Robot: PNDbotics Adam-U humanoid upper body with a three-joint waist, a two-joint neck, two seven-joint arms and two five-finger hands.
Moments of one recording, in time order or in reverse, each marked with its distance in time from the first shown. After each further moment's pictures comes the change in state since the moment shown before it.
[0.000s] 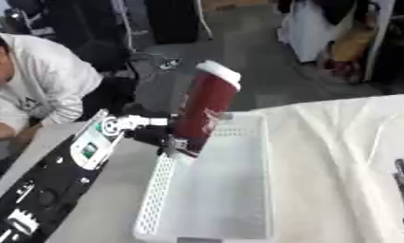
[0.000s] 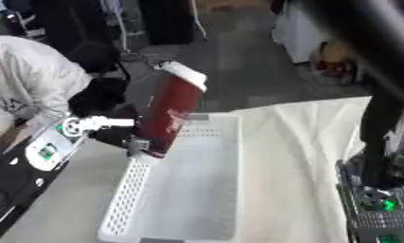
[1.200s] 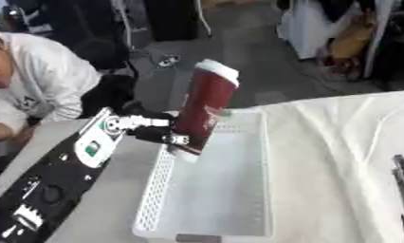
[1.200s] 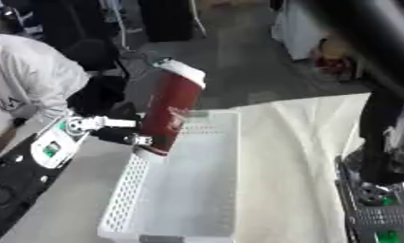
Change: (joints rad) left arm -0.012 -0.008 -0.001 0.026 -0.069 -0.054 -0.026; right arm -0.003 0.000 0.000 0.000 0.000 -0.002 0.002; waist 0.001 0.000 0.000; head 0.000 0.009
